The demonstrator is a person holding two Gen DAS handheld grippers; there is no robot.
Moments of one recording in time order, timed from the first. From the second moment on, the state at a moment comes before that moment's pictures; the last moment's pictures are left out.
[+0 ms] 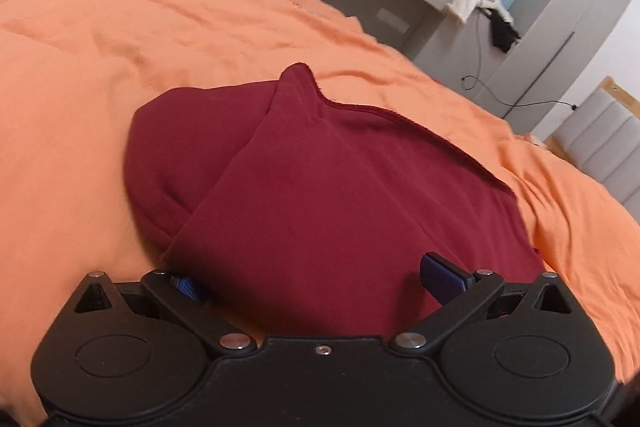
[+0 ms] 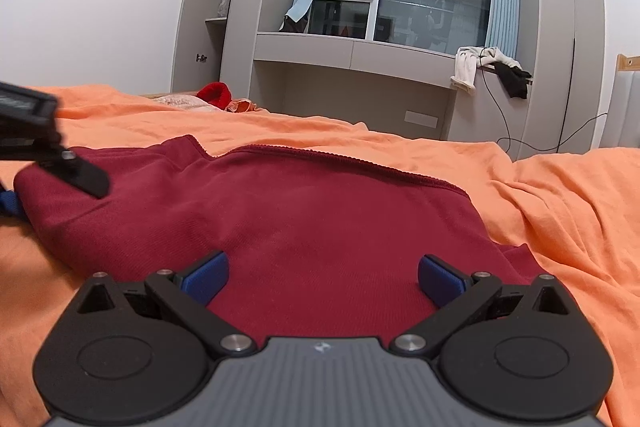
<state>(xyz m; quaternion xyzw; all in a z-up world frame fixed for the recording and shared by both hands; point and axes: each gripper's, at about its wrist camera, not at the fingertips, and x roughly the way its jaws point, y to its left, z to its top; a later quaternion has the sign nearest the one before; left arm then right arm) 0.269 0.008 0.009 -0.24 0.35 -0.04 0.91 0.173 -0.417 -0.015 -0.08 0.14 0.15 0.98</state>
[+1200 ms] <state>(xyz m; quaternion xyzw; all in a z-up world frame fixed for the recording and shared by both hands) 0.255 0.003 -0.001 -0.20 0.30 -0.03 0.93 0.169 -0.425 -0.007 -0.07 0.13 0.19 0.97</state>
